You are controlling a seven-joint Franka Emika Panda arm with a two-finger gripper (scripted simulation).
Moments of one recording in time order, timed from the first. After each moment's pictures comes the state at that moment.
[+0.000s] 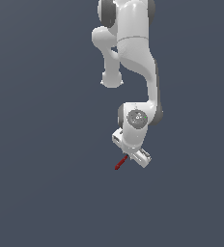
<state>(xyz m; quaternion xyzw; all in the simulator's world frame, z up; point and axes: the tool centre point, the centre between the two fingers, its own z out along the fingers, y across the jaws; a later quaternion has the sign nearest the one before) 0.033 0.083 0.010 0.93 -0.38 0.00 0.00</state>
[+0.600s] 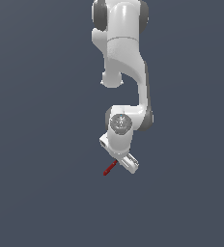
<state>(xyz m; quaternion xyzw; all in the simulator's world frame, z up) 0.061 0.028 0.019 0.93 -0.38 0.00 0.00</state>
